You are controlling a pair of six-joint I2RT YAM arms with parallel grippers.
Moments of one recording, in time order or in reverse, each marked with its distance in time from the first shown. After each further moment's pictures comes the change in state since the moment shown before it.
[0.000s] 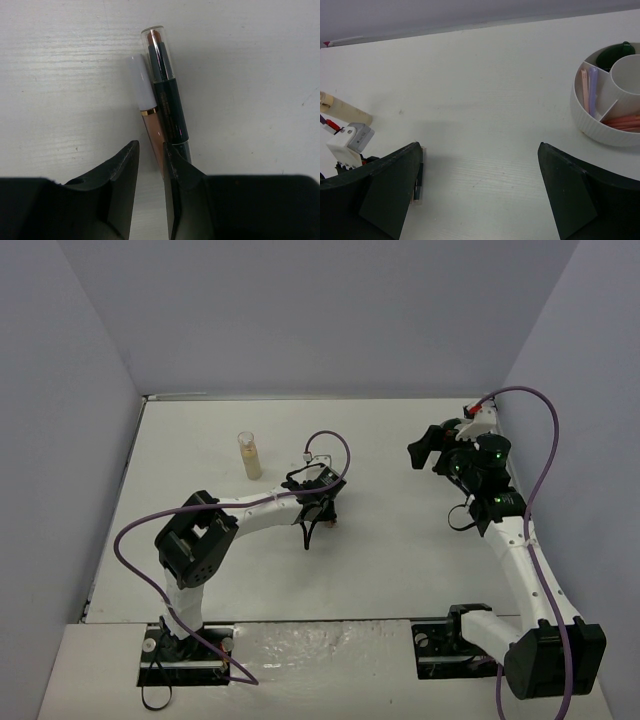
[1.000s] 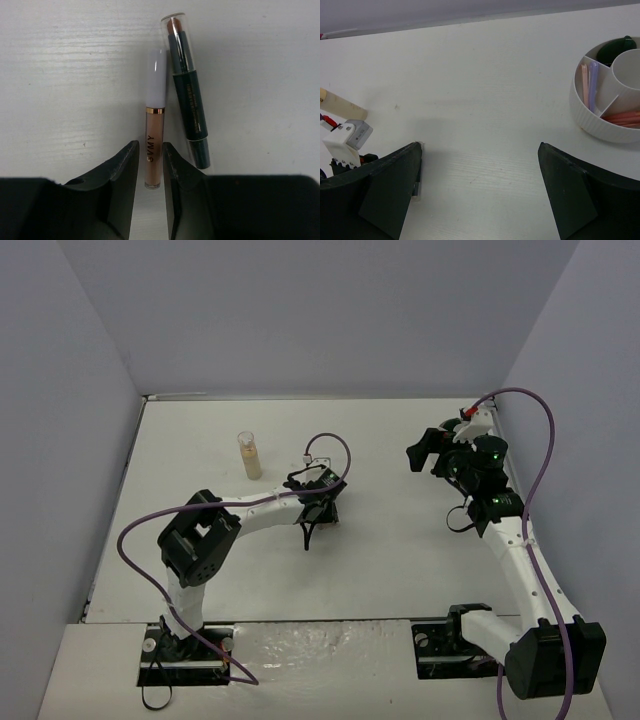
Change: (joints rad) left arm 0.000 0.018 0.014 -0.050 -0.013 0.001; right arm 0.012 0.001 -0.015 -0.004 0.013 -0.018
